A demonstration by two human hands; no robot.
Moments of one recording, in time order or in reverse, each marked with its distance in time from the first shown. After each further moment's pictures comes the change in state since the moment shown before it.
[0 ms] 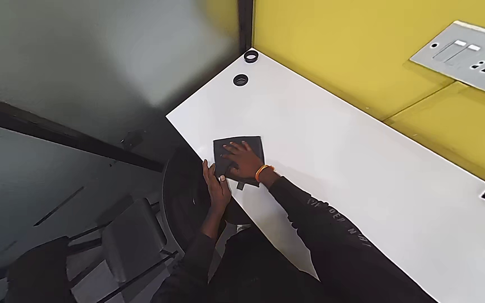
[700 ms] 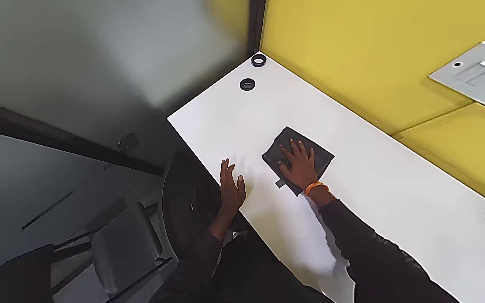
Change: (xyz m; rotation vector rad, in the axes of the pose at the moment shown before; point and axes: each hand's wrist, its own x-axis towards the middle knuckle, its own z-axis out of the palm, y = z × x) left_hand 0.026 0.007 0.031 -0.065 -0.143 -0.040; right_hand -0.096 0.085 -0.033 -0.149 0.187 0.585
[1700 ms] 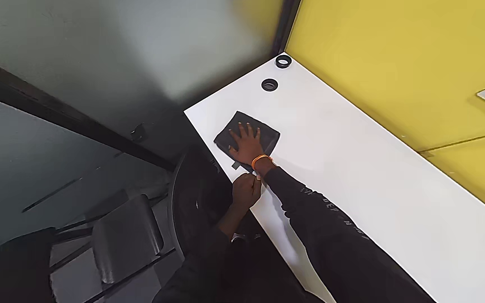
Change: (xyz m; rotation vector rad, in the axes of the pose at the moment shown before) left_hand 0.009 -0.013 -0.004 0.060 -0.029 0.097; right_hand 0.124 -0.209 0.045 -0.021 -0.056 -0.282
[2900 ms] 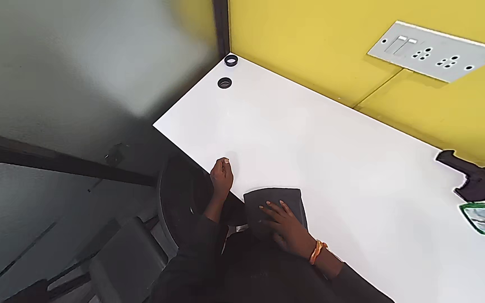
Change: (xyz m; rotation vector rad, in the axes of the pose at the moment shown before) left_hand 0.006 0.000 -0.003 -0.093 0.039 -0.130; right_hand -0.397 0.022 0.016 0.294 0.035 -0.178
